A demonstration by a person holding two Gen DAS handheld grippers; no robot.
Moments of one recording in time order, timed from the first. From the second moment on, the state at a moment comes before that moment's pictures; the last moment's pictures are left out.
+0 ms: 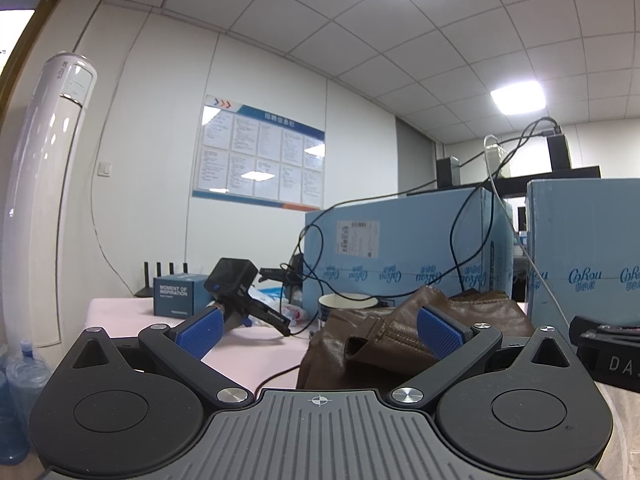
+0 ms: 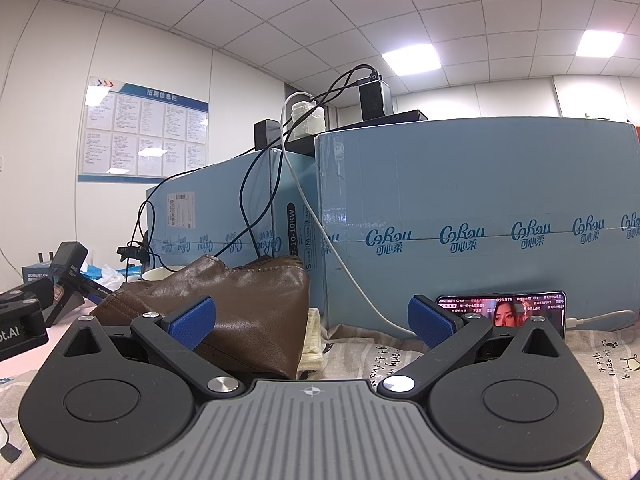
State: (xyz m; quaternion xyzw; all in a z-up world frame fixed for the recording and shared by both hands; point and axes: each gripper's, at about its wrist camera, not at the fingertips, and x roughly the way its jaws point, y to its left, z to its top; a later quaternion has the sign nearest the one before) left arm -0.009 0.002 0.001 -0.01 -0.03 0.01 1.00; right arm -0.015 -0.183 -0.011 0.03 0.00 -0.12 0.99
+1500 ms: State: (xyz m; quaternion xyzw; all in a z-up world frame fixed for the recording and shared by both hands) left arm -0.015 0.023 0.001 -0.08 -0.03 -0.06 0.99; right arm -0.087 -0.176 0.003 0.04 -0.01 -0.16 0.99
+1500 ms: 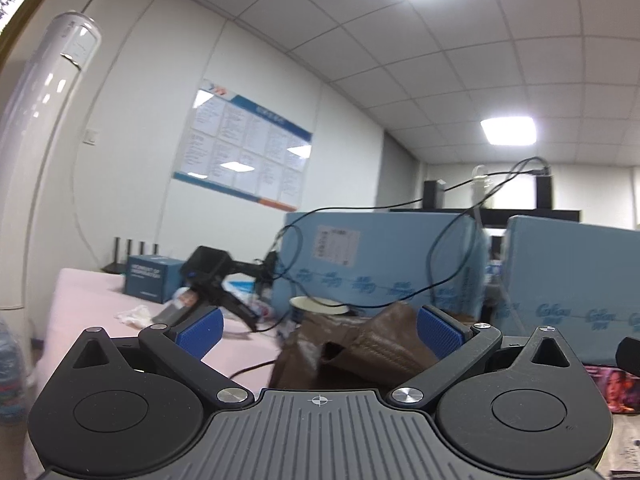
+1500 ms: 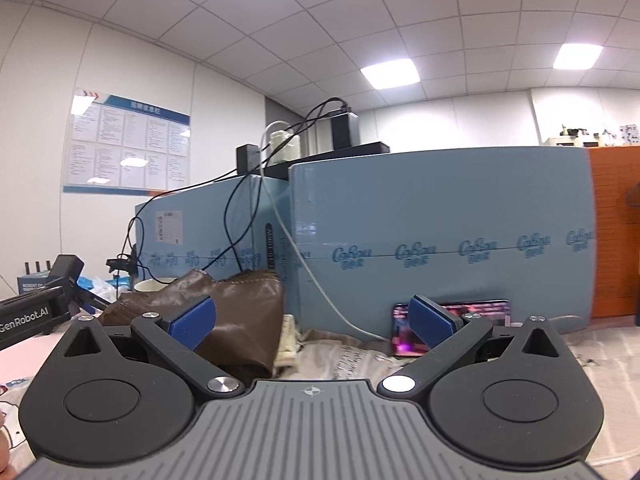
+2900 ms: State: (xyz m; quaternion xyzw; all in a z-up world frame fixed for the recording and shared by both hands) left arm -0.115 -0.258 0.007 -0.01 0.14 -0.65 0.75; right arm -0.349 -0.421 0.004 0.06 0.07 -0.60 0.79
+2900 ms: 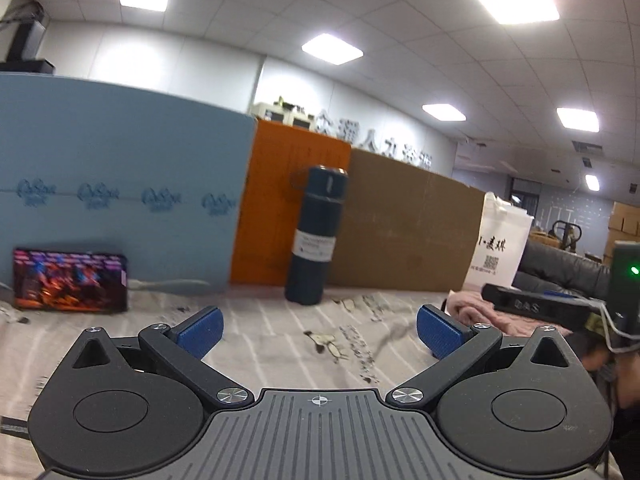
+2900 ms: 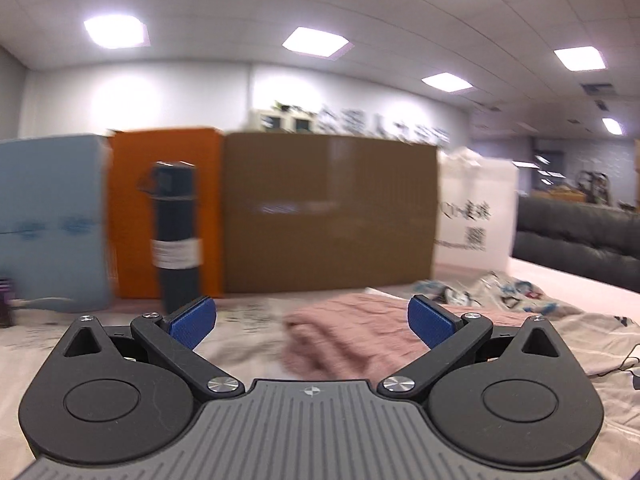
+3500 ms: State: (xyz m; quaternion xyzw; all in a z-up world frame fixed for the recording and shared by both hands) left arm -0.139 -0.327 -0.010 0.00 0.20 -0.67 0.71; right arm -0.382 -0.489 -0.023 0.21 0.03 -0.64 0.74
